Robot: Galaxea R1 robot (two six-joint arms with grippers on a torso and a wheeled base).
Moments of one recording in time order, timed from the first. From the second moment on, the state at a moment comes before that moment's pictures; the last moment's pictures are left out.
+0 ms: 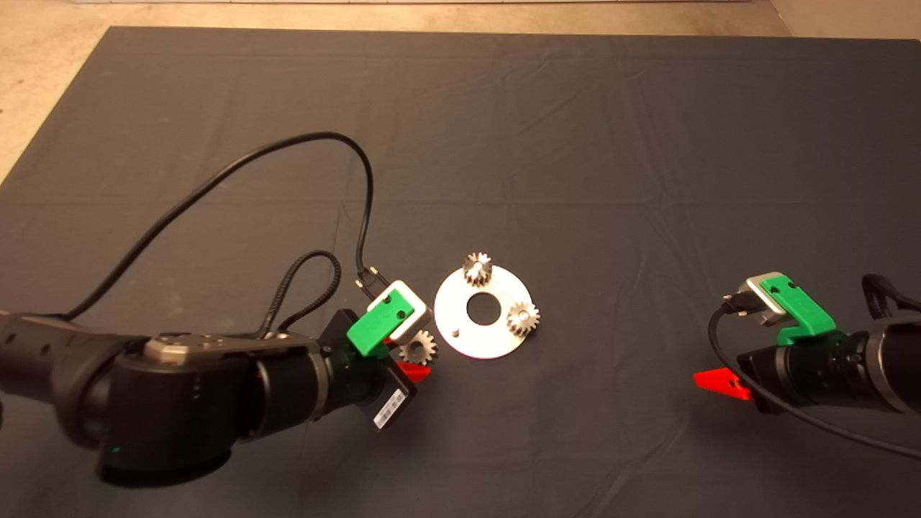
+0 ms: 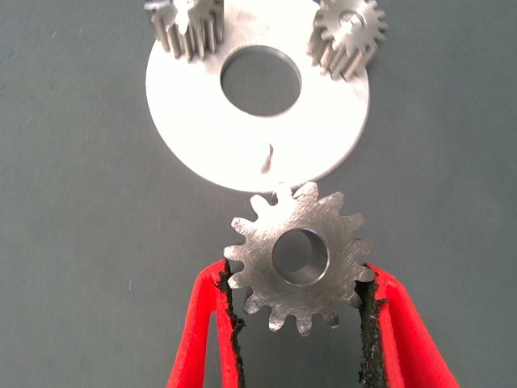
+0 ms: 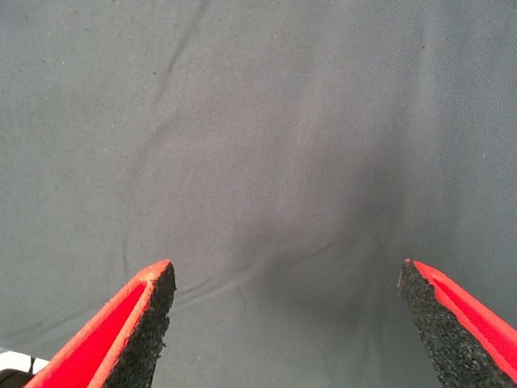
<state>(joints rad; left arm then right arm) -0.10 2.35 -0.48 1.09 1.28 -1.03 0.21 1.96 -0.38 -0.68 -1.46 1.40</state>
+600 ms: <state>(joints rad) -0.10 2.51 -0.64 1.09 1.28 -0.96 0.21 1.94 -0.37 -0.68 -1.45 1.39</state>
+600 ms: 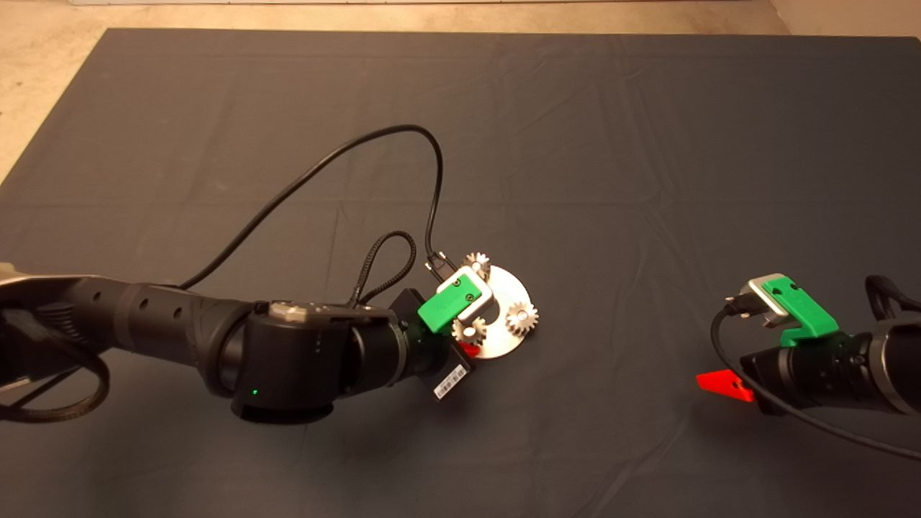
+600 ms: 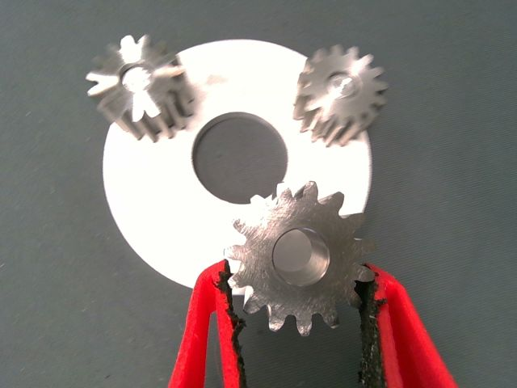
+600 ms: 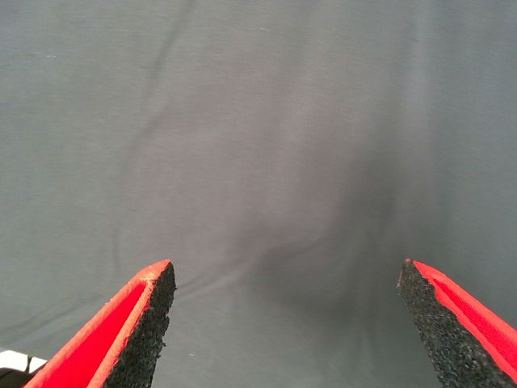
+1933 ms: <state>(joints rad) -0.07 2.50 -0.71 1.12 1.19 -0.90 0.21 1.88 -0.37 -0.66 -1.42 1.36</state>
